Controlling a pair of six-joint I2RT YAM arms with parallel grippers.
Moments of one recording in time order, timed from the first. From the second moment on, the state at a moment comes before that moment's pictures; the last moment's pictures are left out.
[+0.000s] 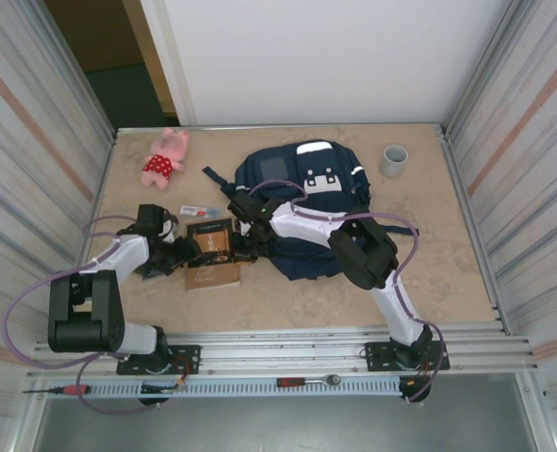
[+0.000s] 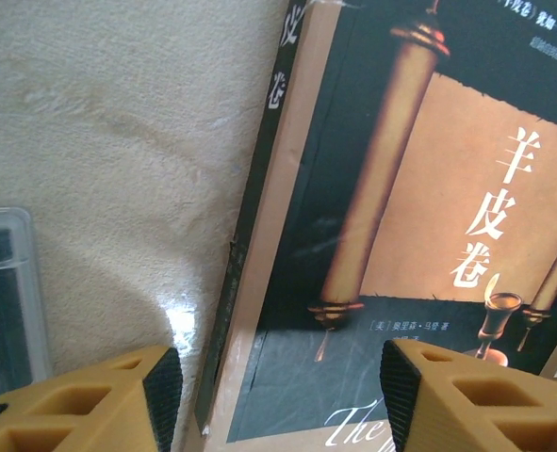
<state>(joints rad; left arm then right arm) 0.01 1.39 0.67 -0.55 0.31 -0.46 0.90 2.21 1.65 -0.67 -0.38 0.81</state>
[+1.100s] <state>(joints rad) -0.04 1.32 0.64 -0.49 0.56 -0.53 0.86 2.18 1.59 -0.61 -0.44 0.83</state>
